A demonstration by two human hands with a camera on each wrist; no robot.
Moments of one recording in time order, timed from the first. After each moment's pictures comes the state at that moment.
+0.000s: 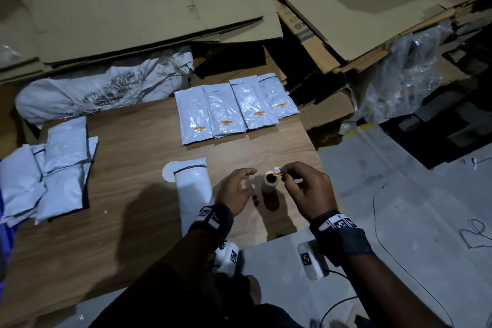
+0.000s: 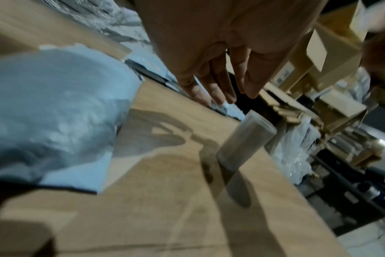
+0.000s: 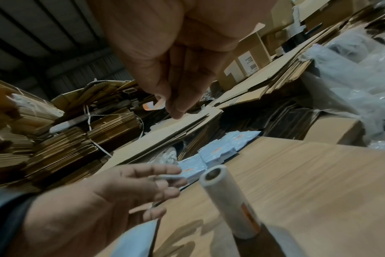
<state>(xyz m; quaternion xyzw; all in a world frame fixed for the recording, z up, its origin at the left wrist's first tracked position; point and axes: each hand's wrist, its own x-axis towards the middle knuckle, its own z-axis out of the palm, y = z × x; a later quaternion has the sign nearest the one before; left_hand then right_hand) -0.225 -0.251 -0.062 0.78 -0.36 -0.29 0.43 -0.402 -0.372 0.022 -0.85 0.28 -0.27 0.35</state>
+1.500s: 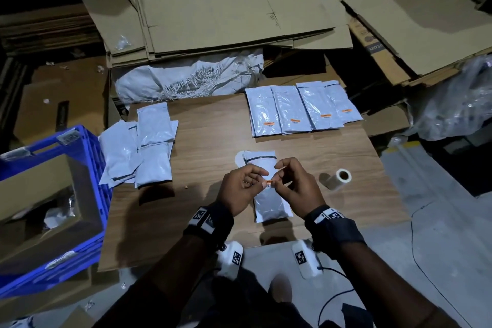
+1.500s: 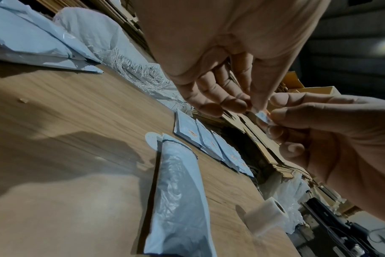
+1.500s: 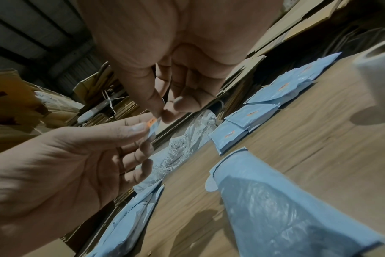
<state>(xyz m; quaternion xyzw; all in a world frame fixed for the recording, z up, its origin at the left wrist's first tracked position) -0.130 -0.068 0.008 0.68 -0.32 -0.30 0.58 -0.265 -0.207 0.024 -0.80 0.21 -0.20 0.53</state>
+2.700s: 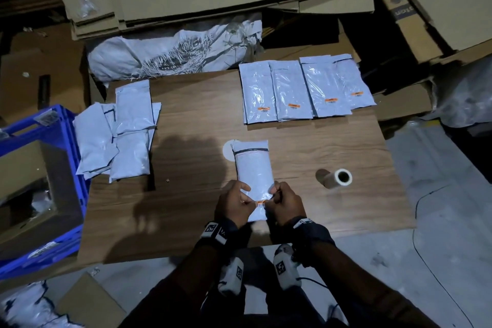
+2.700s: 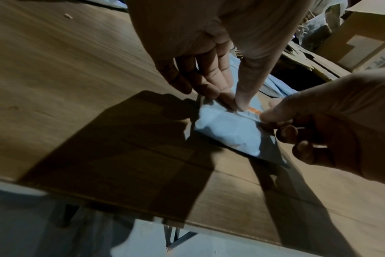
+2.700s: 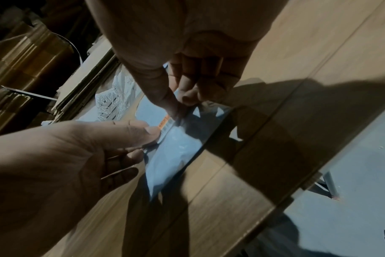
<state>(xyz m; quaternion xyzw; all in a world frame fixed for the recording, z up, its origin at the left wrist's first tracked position) -0.160 -0.101 -0.110 0.85 -0.20 -0.29 0.39 -0.268 -0.236 -0.098 -0.74 0.42 0.01 0.52</state>
